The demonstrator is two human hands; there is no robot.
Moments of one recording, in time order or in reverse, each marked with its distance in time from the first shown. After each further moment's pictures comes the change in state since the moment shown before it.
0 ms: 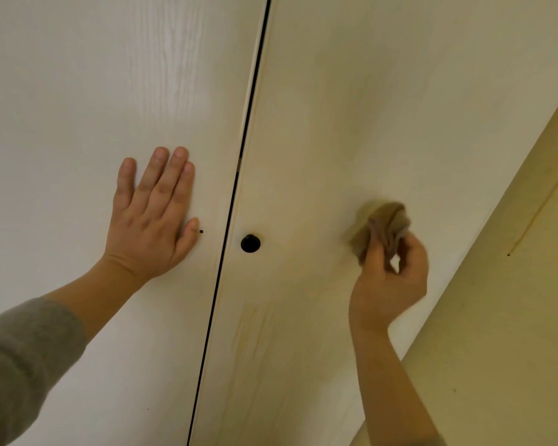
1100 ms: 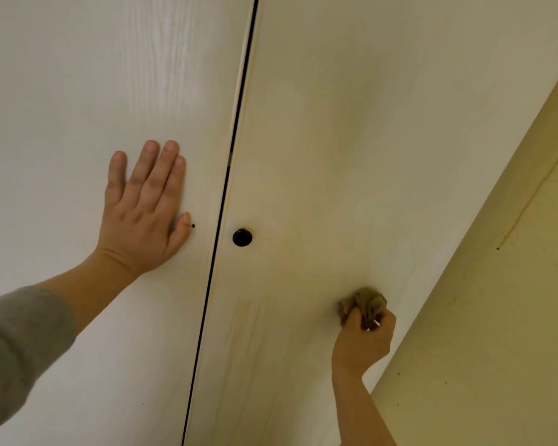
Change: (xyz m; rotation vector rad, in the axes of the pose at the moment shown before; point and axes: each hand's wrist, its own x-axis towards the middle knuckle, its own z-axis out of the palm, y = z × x) left_hand 0.002 0.002 -0.004 -0.020 -0.029 -0.019; right_hand -0.062 0.084 -0.056 -0.317 0.048 0.418
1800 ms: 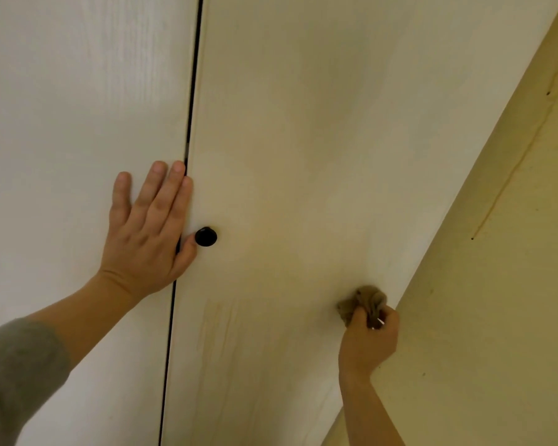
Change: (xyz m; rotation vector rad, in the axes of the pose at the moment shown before) left_hand -0.003 0.058 0.019 -0.071 0.039 0.030; right_hand 0.041 0.019 -0.020 -0.030 0.030 -0.025
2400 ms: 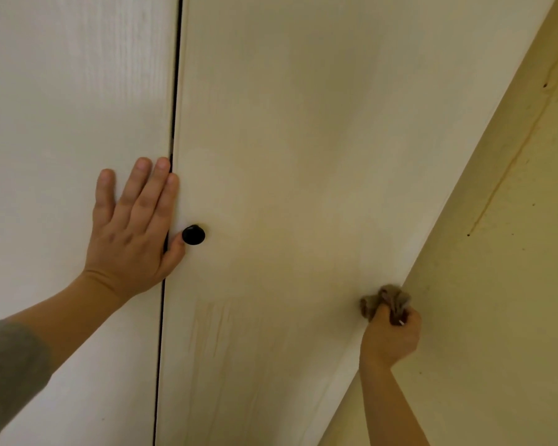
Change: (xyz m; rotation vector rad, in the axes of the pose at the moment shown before) left_hand 0.001 0.000 -0.001 0.017 0.002 -0.005; right_hand 0.047 0.018 -0.010 -0.045 0.094 0.070
